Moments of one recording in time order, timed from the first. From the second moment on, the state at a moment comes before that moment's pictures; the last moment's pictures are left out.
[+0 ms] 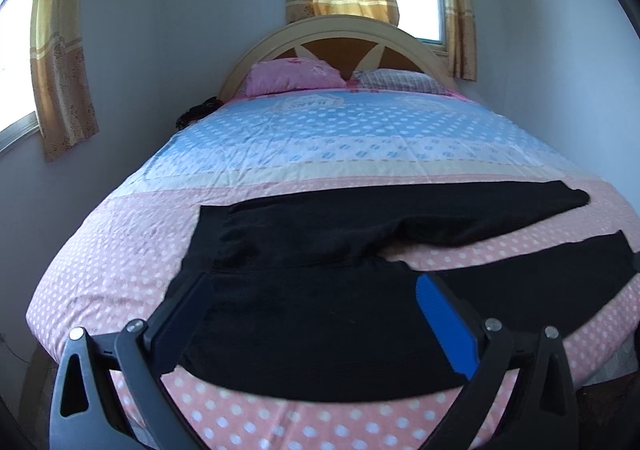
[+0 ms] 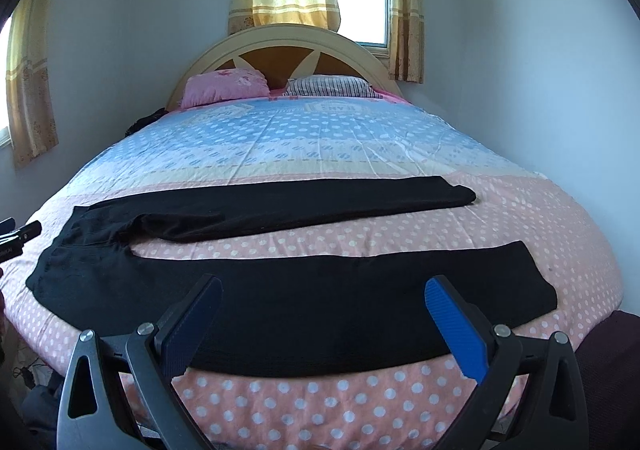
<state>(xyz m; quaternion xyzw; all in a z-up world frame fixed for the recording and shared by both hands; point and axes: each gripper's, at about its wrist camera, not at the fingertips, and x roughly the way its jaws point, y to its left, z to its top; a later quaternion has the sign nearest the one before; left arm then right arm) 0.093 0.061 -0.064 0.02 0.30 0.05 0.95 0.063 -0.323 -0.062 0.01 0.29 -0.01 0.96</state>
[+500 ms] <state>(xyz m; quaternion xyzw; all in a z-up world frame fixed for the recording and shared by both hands) 0.255 0.235 -0.115 0.00 0.42 0.13 0.90 0.202 -0.428 -0.087 0.03 0.38 -0.02 0.93</state>
